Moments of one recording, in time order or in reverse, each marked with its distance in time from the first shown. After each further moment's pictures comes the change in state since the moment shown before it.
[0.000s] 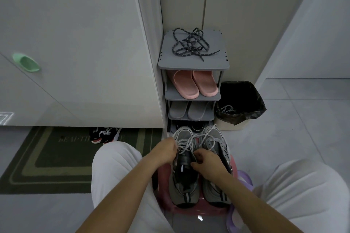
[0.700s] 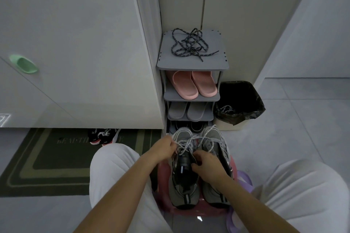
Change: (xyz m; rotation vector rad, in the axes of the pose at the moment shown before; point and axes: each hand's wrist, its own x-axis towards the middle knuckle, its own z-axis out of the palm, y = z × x) left_hand 0.007 -0.004 -0.006 -0.081 0.005 -0.008; right_hand -0.001 0.000 0.003 -0.018 0.006 0.002
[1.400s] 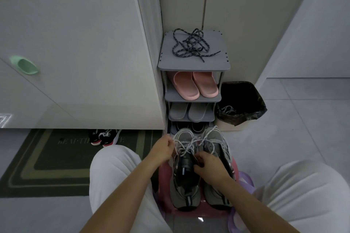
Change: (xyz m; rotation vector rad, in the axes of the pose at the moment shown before) left_hand -0.002 -0.008 0.003 -0.195 0.101 -0.065; right_hand -0.001 0.000 -0.002 -0.001 0.006 -0.014
